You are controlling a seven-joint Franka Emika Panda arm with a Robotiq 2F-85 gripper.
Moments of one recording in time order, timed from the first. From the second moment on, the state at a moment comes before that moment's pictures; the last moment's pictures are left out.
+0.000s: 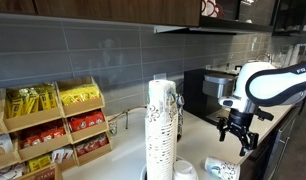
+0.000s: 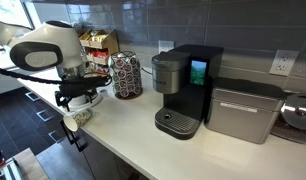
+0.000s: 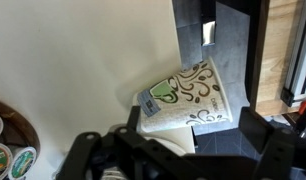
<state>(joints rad) 0.15 -0.57 -0.20 -2.75 0.14 2.20 -1.50</state>
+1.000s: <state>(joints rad) 0.19 -0.45 -0.18 -2.75 0.23 2.20 -1.54</state>
